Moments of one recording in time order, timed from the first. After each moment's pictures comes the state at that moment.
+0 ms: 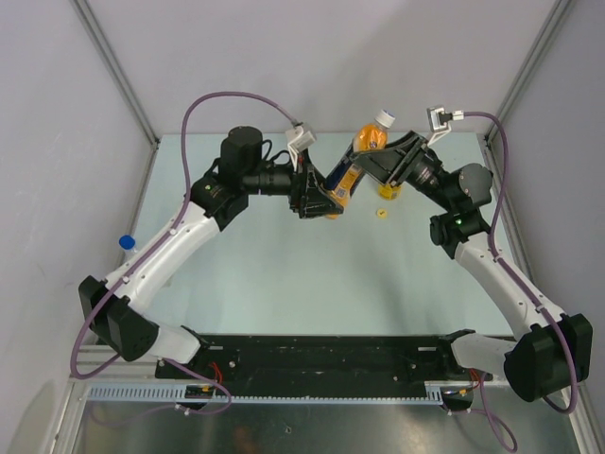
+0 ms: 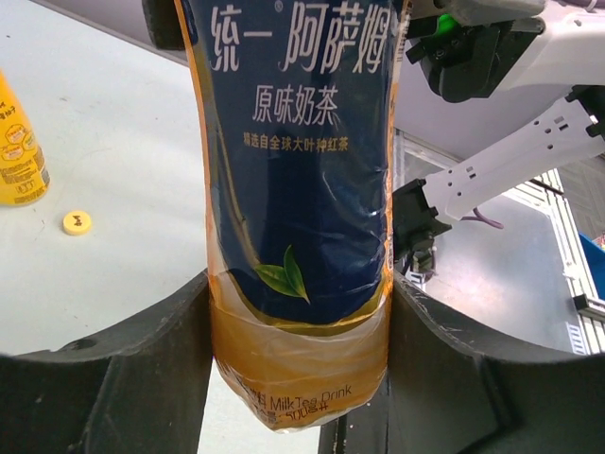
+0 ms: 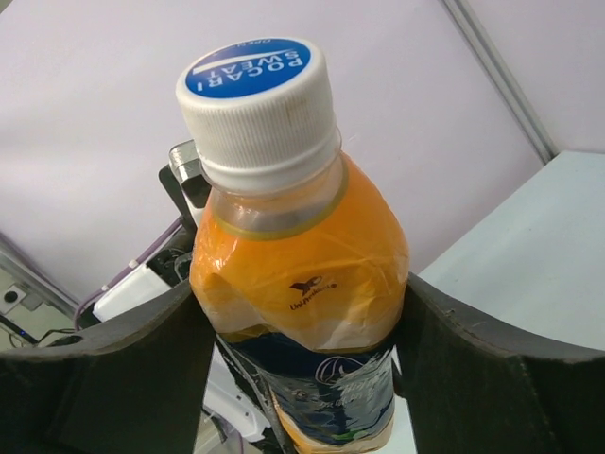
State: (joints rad) left arm -0.61 1.42 1.45 -0.27 0.88 -0.20; right arm 0.34 1.19 1.01 0.69 -0.66 1.08
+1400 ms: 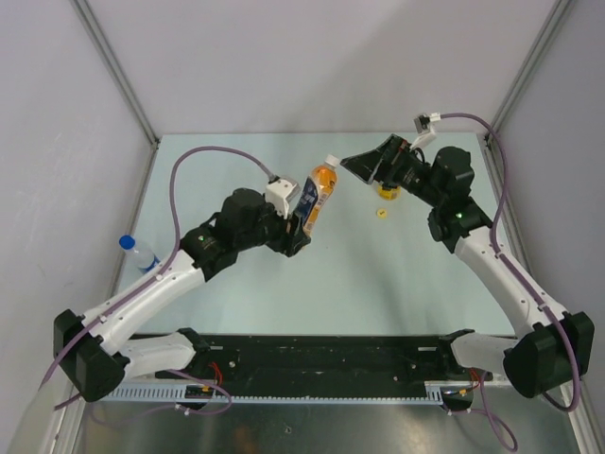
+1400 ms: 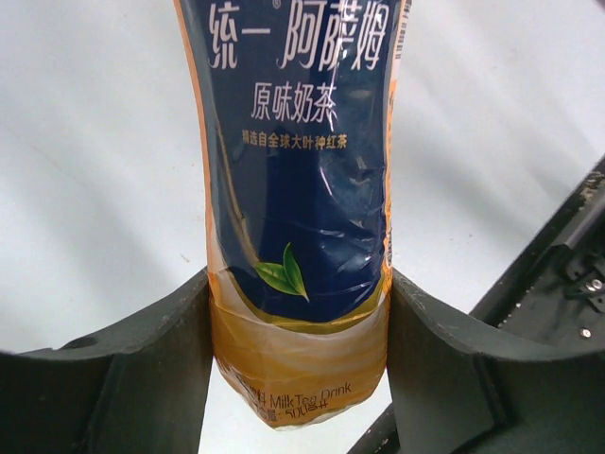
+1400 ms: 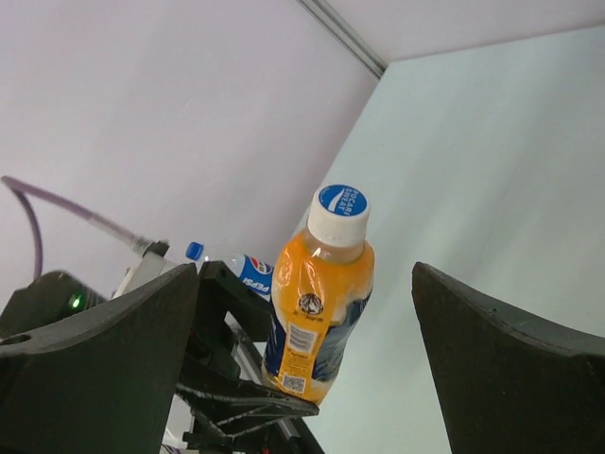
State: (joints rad) left arm -0.70 1.13 1.00 -0.37 0.18 -0.16; right arm 0.35 1.19 1.08 0.17 -0.49 0.83
